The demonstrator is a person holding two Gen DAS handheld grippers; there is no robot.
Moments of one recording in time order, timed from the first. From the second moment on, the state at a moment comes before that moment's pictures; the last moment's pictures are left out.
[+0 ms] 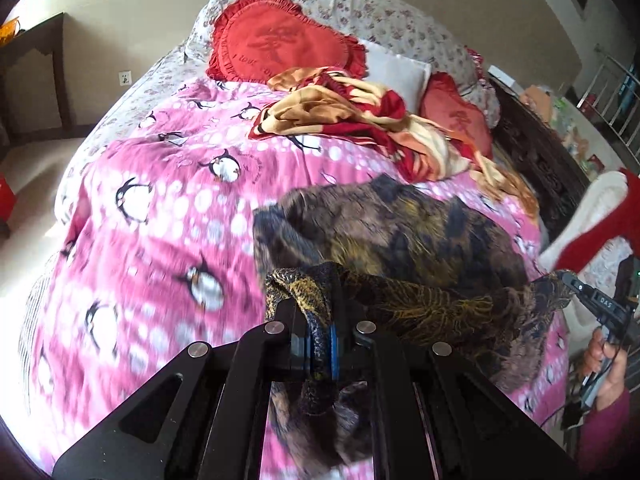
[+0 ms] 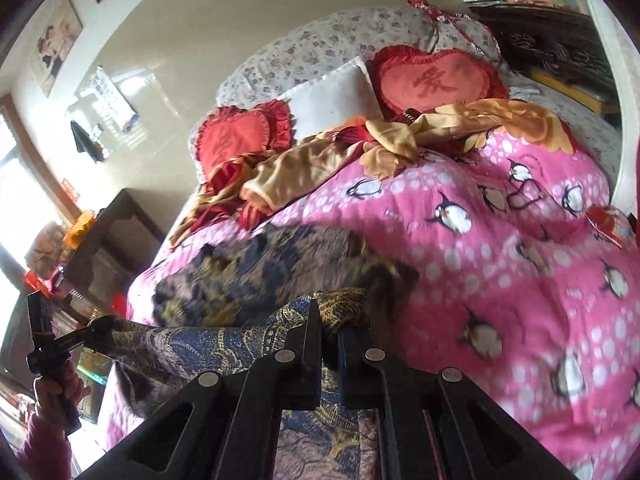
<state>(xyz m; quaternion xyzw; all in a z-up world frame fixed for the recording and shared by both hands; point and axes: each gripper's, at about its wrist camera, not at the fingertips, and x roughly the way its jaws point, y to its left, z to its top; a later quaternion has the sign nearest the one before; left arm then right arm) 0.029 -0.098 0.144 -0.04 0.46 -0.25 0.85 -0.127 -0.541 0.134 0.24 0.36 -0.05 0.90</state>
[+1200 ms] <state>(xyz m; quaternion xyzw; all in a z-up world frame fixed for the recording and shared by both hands) 0.080 -0.198 0.102 0.03 0.51 -0.29 0.81 0.011 -0.486 0.094 0.13 0.37 -0.02 0.92</state>
